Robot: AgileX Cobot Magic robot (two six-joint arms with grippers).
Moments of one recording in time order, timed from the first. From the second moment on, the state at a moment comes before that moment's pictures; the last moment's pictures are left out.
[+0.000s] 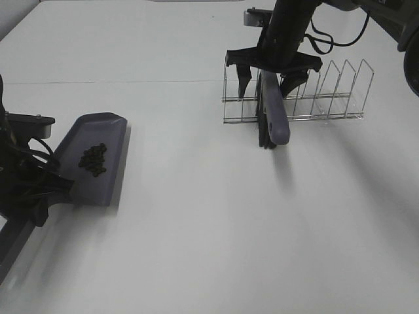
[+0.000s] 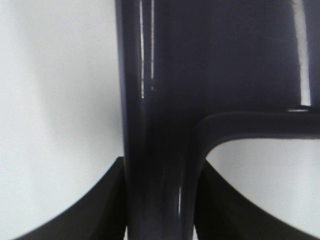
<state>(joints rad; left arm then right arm) -0.31 1.83 -0.92 0.04 0.75 -0.25 0.25 2.49 -2.31 0.04 1.22 0.22</state>
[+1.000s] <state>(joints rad) -0.31 1.77 -0.94 0.03 0.77 -0.25 0.25 2.10 -2.06 -0.13 1.22 0.23</state>
